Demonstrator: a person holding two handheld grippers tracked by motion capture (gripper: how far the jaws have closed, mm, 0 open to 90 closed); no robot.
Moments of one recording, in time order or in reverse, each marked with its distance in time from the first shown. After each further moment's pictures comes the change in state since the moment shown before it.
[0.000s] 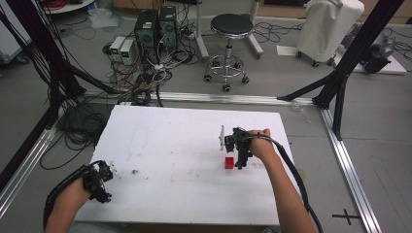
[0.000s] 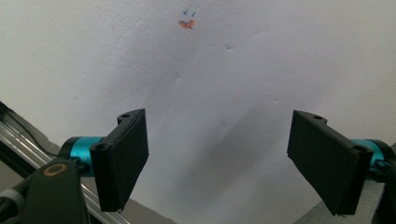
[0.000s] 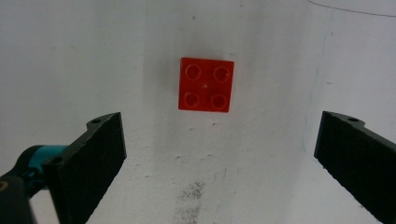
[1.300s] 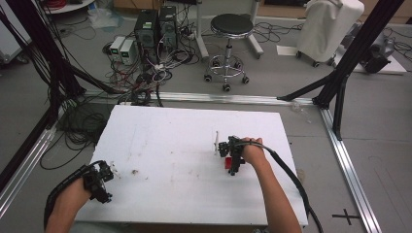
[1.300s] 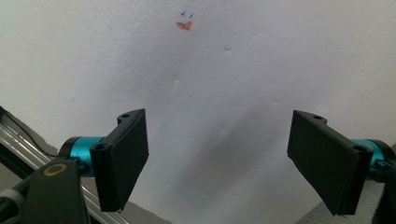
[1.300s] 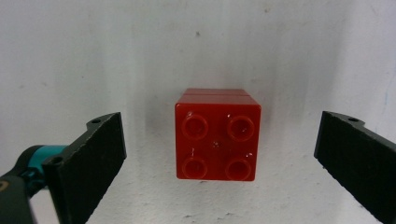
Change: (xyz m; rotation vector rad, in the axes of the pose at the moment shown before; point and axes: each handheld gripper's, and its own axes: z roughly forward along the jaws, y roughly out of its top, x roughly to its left) left arm 0.000 0.001 0.001 0.002 -0.005 0.006; right arm -0.005 0.009 0.051 -0.006 0.083 0.078
